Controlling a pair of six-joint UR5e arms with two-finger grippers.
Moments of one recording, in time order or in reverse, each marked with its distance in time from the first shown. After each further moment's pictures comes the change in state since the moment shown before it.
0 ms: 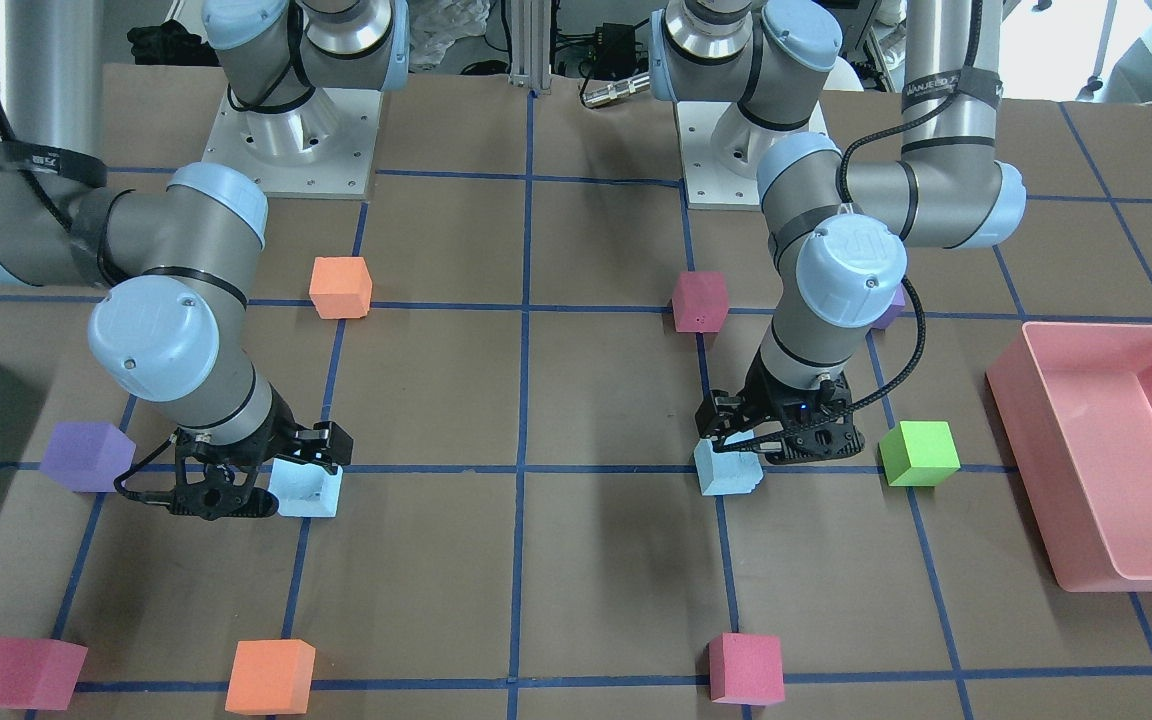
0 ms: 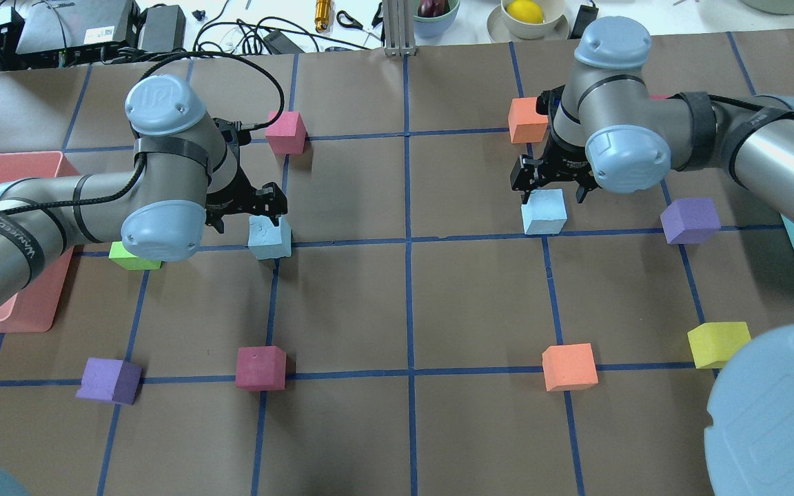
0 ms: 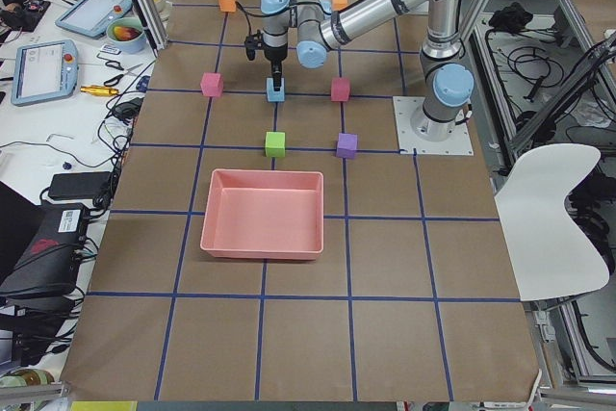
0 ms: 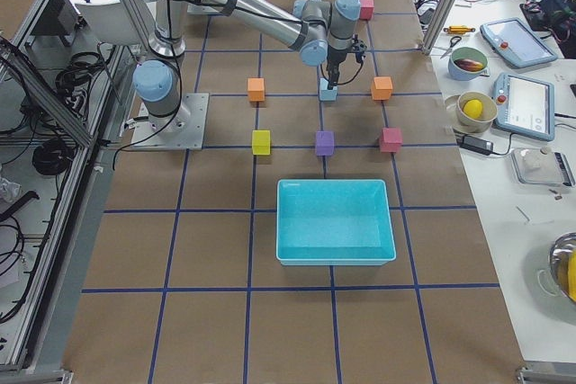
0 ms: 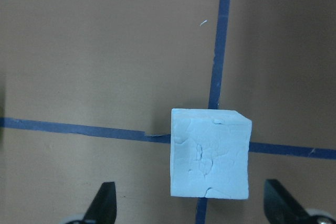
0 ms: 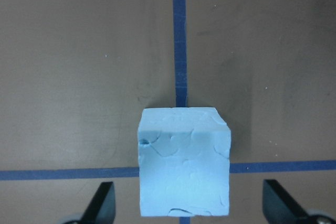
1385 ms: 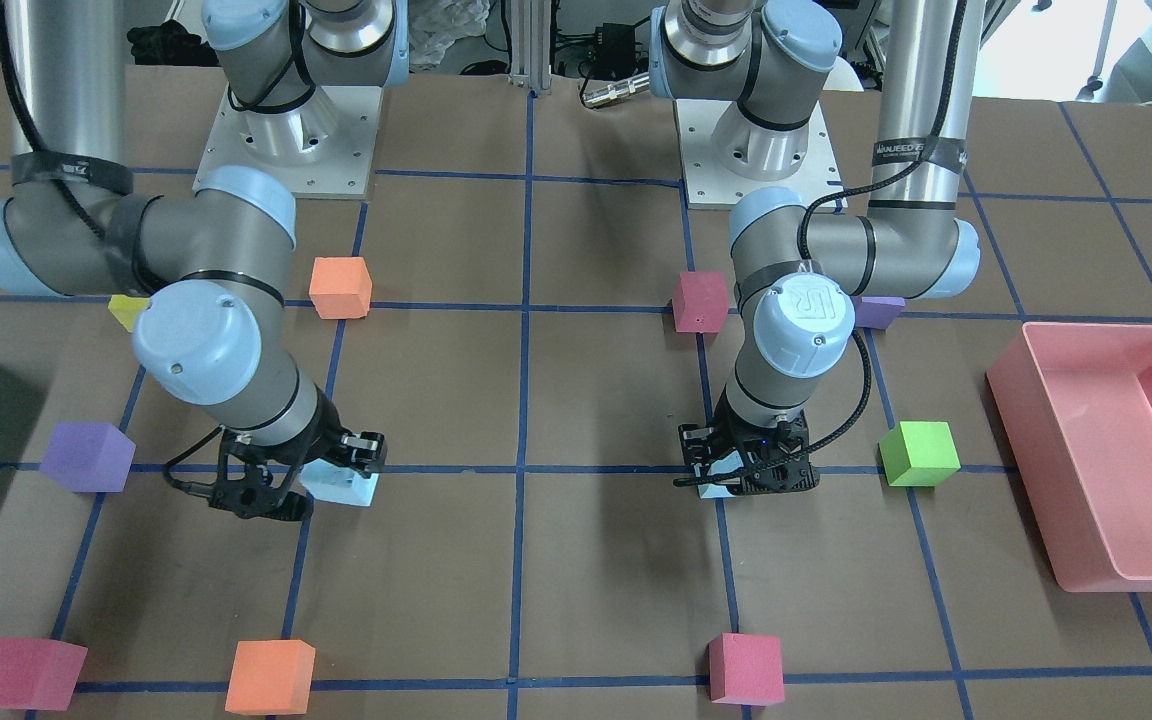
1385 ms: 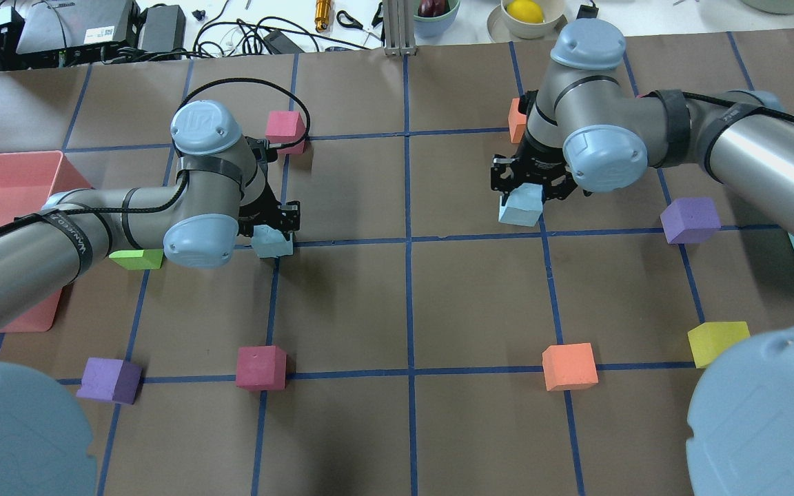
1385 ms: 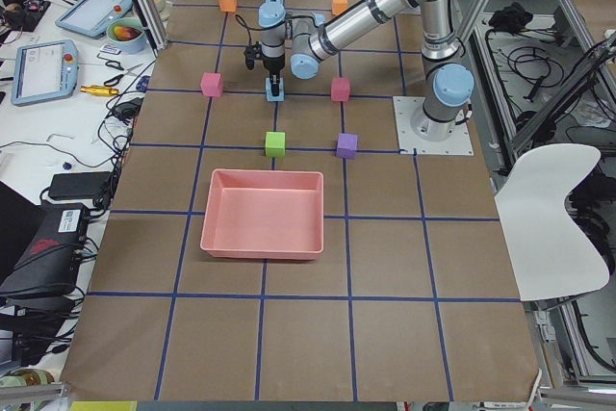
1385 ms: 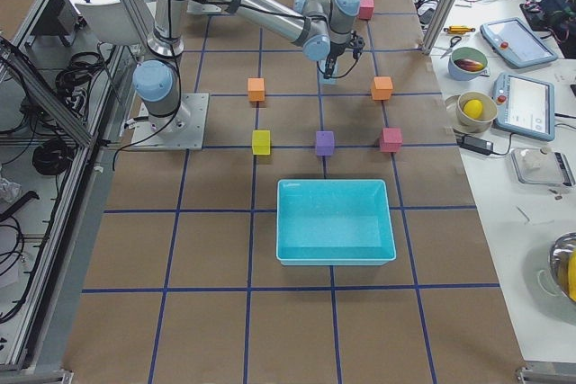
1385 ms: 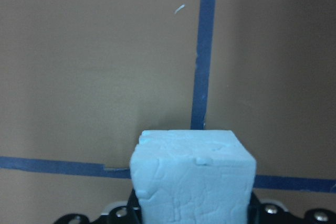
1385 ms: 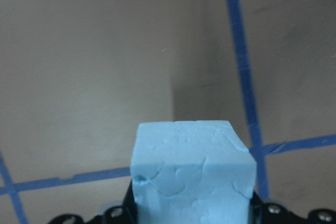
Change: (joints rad) left arm -0.036 -0.105 -0.002 0.093 0.003 0.005; right arm 0.097 0.000 -0.038 0.041 0.096 0.252
